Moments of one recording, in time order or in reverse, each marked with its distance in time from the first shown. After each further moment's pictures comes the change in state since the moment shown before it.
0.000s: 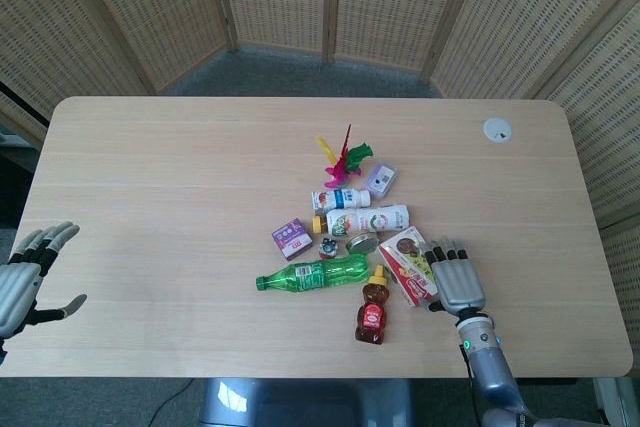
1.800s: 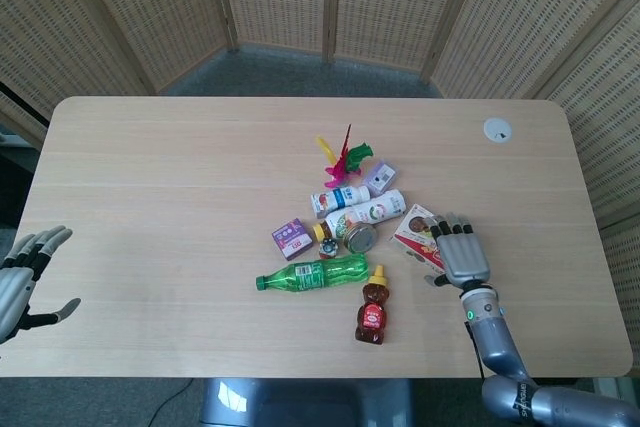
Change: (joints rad) left arm 0.018 0.001 0.014 0.024 0.004 0.017 -0.023; right arm 0.114 0.031 0.048 0.076 0.094 -0.062 0.050
